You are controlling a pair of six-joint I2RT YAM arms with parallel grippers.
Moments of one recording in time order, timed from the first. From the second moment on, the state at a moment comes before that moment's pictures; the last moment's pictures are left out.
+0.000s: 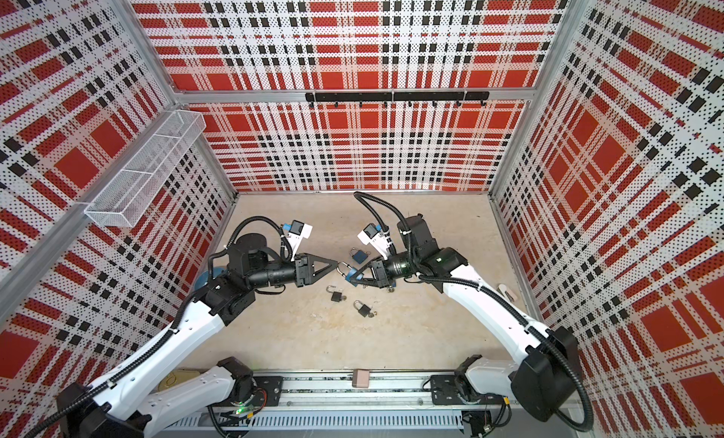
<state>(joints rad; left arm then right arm) -0.52 0.99 0.85 -0.14 0.71 -0.60 0.58 1.28 1.10 -0.48 -0.98 0.30</state>
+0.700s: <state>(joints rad) -0.52 1.02 0.85 -0.11 0.71 -0.62 0.58 1.29 1.10 -0.44 -1.01 0.33</state>
